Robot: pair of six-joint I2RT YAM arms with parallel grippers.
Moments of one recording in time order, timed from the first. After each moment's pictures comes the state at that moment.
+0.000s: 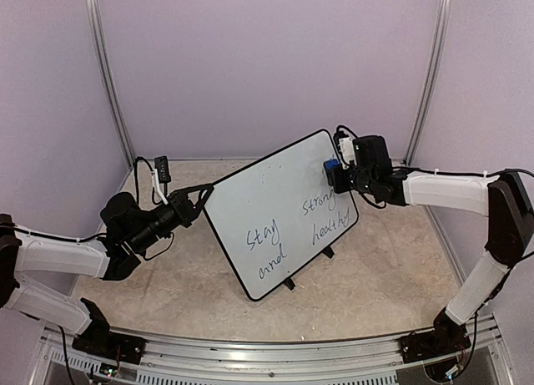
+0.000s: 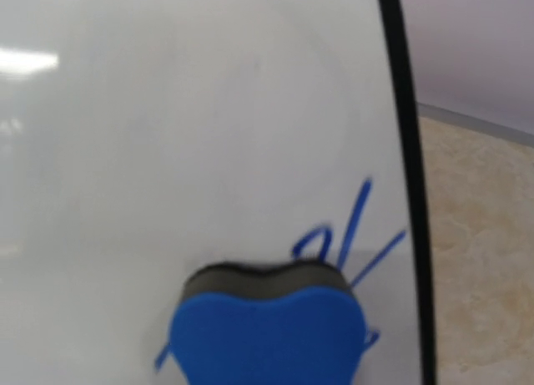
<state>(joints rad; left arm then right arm) -0.69 1.26 0.42 1.00 0.13 -0.59 0.55 1.64 1.12 0.04 0.18 0.09</state>
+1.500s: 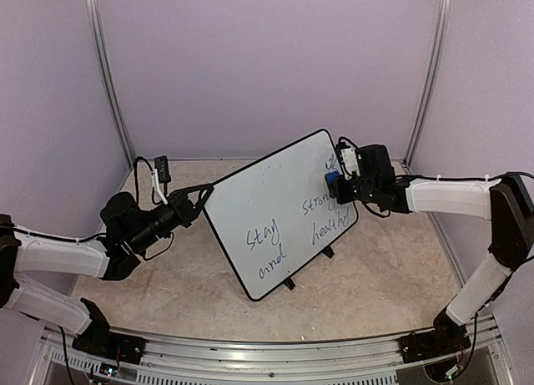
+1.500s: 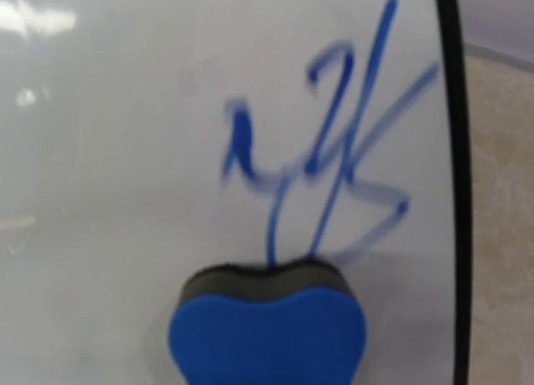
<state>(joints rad) -0.69 1.25 0.42 1.00 0.14 -0.59 0.54 1.59 1.00 0.06 0.12 0.12</state>
